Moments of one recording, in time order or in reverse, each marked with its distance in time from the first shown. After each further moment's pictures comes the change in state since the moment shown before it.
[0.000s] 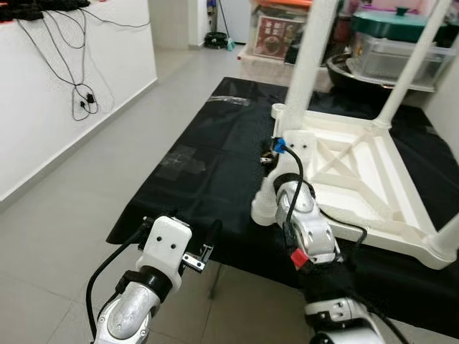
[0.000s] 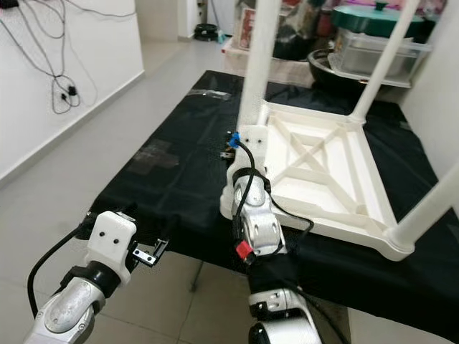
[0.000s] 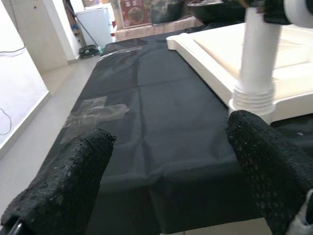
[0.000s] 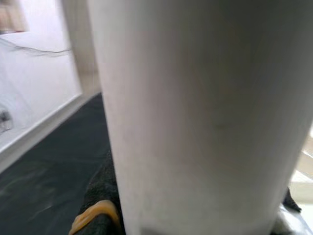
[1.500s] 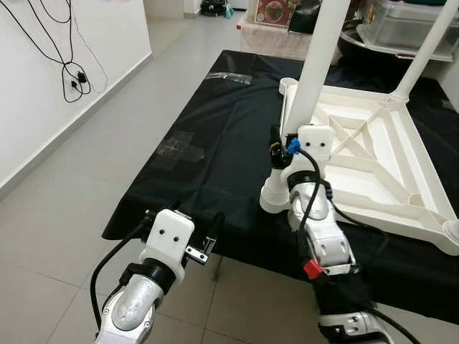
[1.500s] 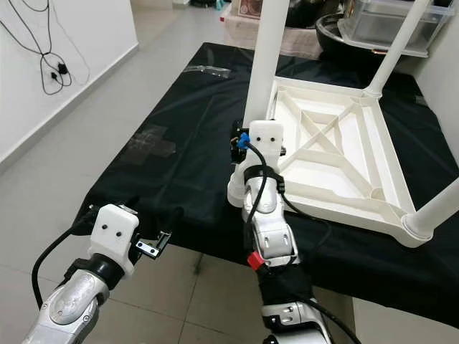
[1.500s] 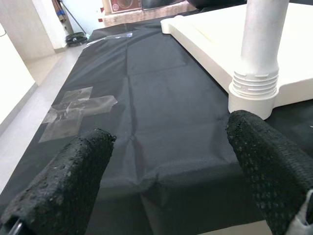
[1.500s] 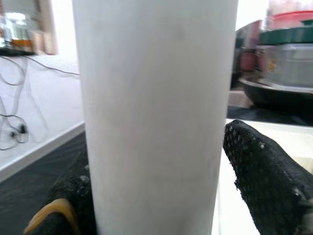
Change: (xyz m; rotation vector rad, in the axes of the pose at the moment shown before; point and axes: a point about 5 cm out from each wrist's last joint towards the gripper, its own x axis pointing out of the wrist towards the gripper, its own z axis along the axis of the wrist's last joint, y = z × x) left arm 0.001 -0.002 0.001 -0.009 -0.003 -0.002; right arm -0.011 -0.011 0.017 -0.041 -0.237 0.206
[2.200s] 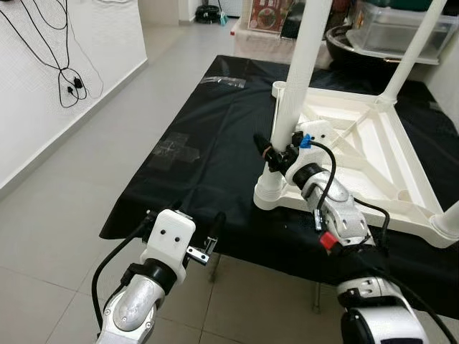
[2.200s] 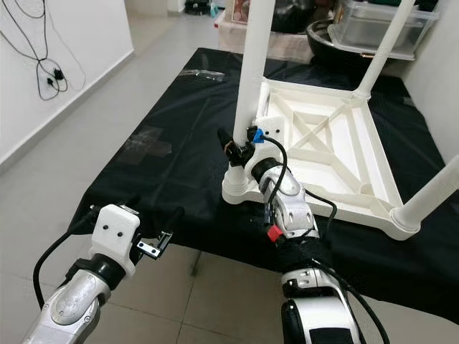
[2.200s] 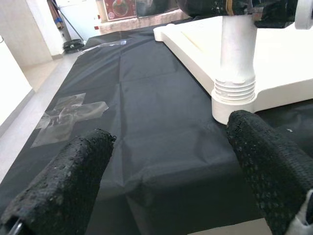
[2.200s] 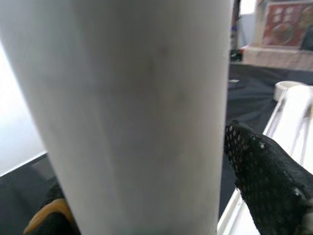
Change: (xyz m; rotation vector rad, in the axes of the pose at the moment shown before) left arm 0.001 -0.002 0.001 -0.005 -0.006 -0.001; right arm 0.030 -0.020 -0.027 0.143 0.186 0.411
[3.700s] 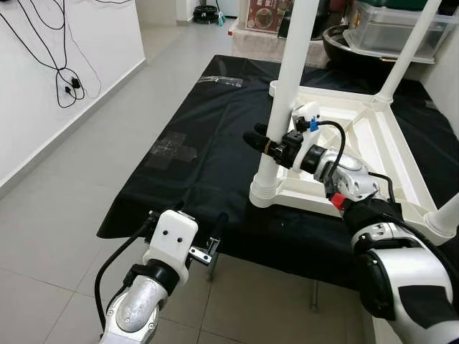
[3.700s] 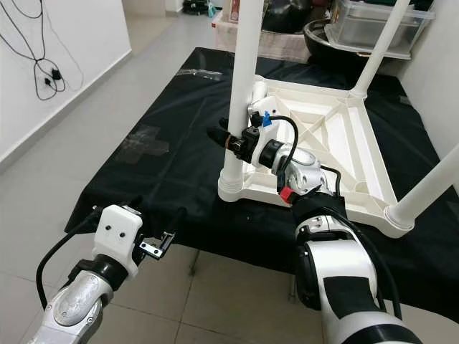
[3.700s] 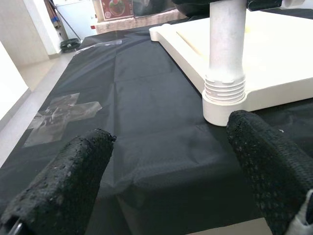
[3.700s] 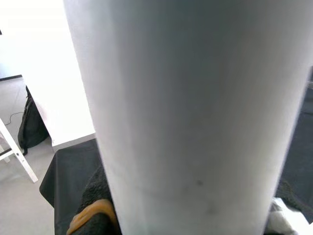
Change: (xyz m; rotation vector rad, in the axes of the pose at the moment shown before) left arm 0.000 -0.003 0.000 -0.002 0.003 0.003; right arm 0.019 -0.011 0.020 -0.009 0.069 0.423
